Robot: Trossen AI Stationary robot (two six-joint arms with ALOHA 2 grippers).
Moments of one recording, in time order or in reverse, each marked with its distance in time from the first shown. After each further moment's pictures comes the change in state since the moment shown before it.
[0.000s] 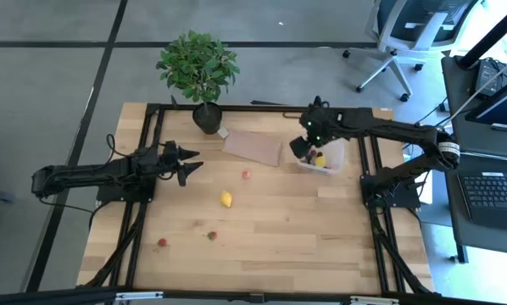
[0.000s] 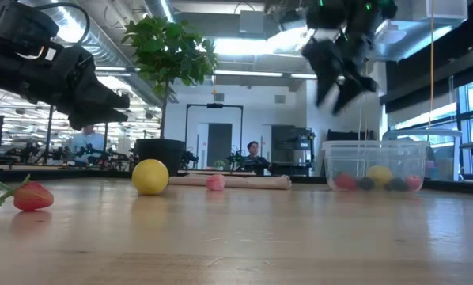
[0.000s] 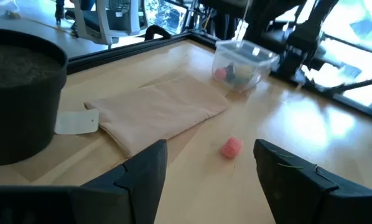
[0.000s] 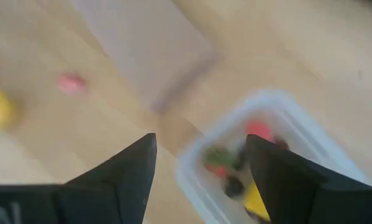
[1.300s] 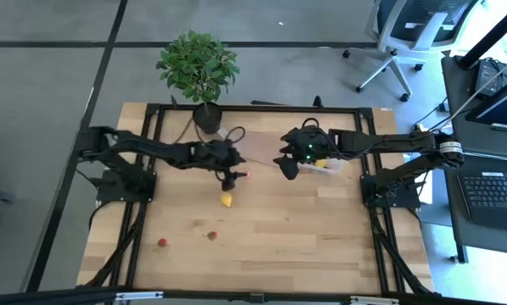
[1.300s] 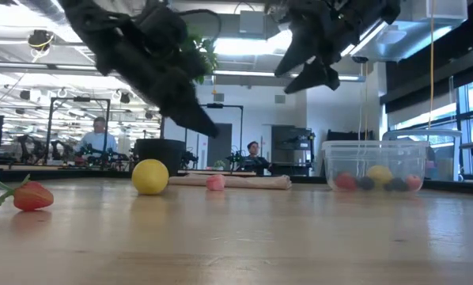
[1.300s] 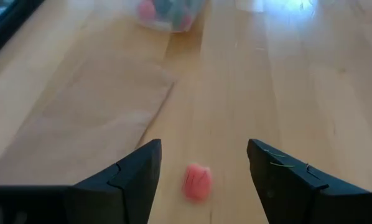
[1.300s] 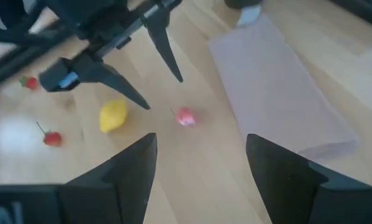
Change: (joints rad) left arm -0.065 1.223 0.677 0.150 0.151 0.388; right arm 0.213 -0.032 -0.162 0.547 -0.008 -0.129
